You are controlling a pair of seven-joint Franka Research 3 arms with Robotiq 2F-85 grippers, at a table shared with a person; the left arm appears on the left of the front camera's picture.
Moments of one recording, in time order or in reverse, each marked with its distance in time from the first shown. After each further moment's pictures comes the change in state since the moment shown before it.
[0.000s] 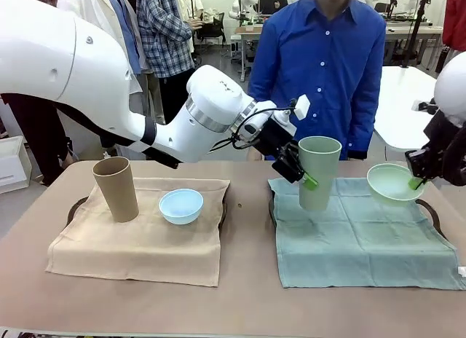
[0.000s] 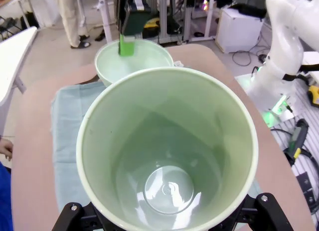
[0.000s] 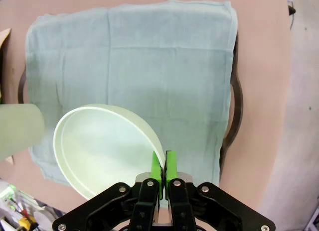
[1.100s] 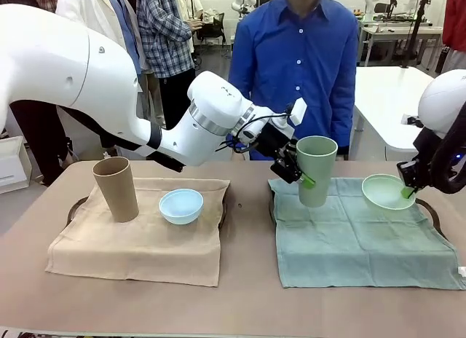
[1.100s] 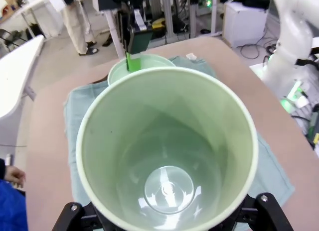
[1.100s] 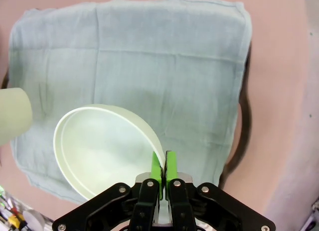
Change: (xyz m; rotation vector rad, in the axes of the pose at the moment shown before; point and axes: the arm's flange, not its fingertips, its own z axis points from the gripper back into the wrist) left arm -0.021 0.020 -0.008 0.038 -0.007 -0.087; right arm 0.016 -0.006 -0.048 0.007 0.031 0.058
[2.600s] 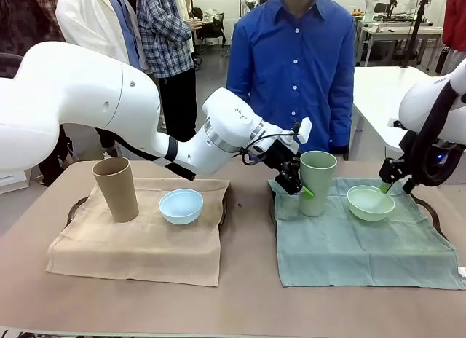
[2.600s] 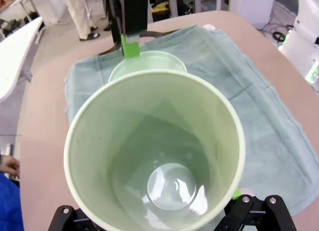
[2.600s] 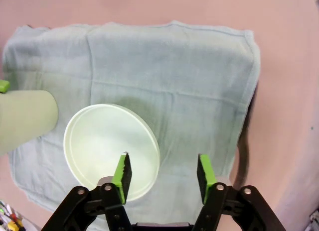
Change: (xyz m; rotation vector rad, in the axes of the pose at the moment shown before) left arm -0.035 0.033 -0.036 0.010 0.074 0.001; right arm 0.035 -0.011 -0.020 0.013 -0.021 0.013
